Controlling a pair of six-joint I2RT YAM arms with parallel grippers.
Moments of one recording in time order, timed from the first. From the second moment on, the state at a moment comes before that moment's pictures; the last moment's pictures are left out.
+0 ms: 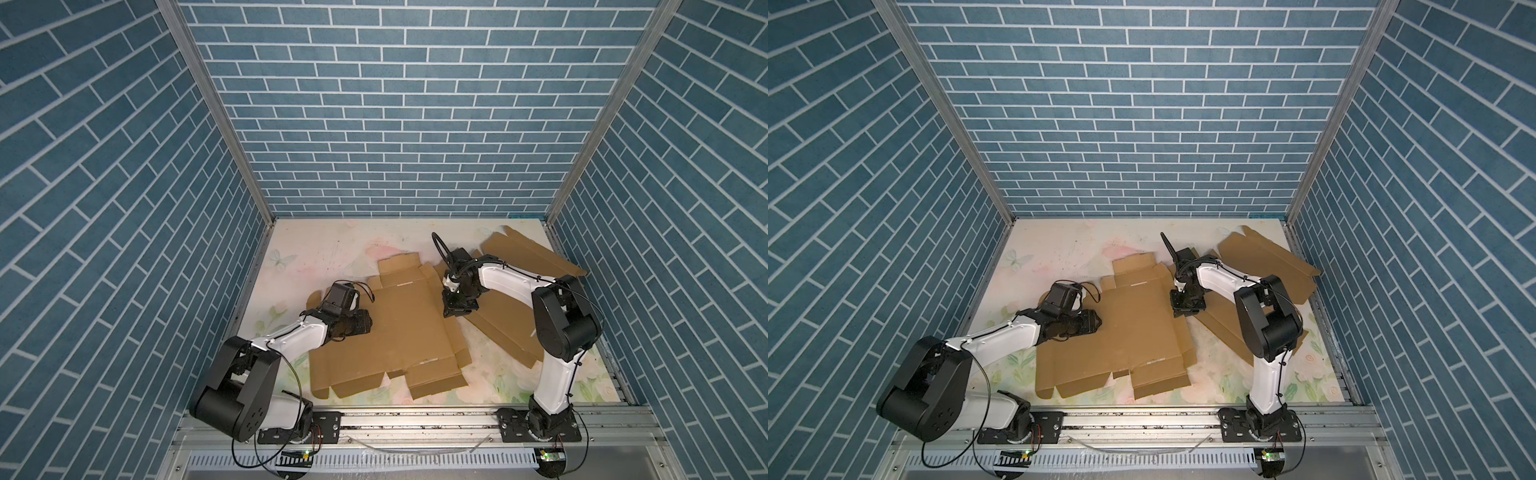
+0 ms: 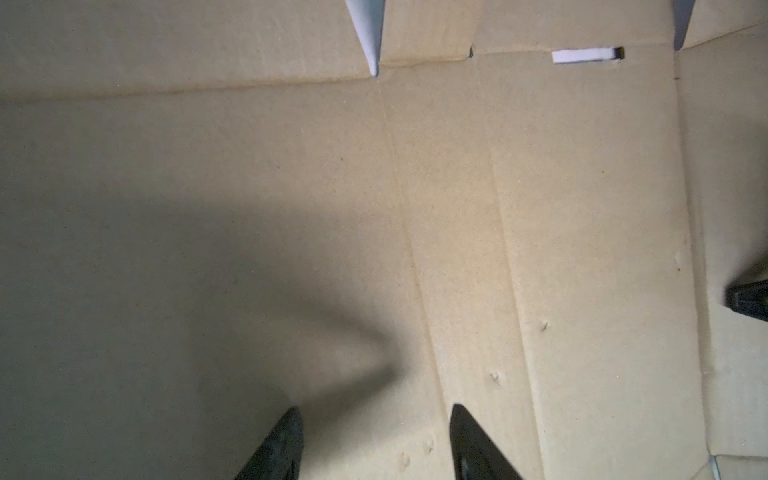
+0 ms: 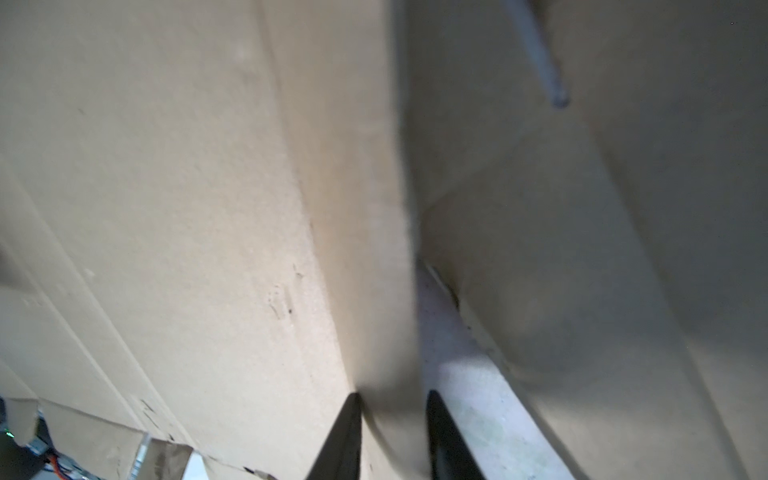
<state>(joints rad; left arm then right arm) -0.40 1.38 0.58 -0.21 0.18 -0.52 0.54 1.88 1.28 -0.85 -0.28 0.35</state>
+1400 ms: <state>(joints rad) -0.27 1.04 0.92 -0.51 0.16 -0.47 0.65 1.81 1.65 -1.14 0.09 0.10</state>
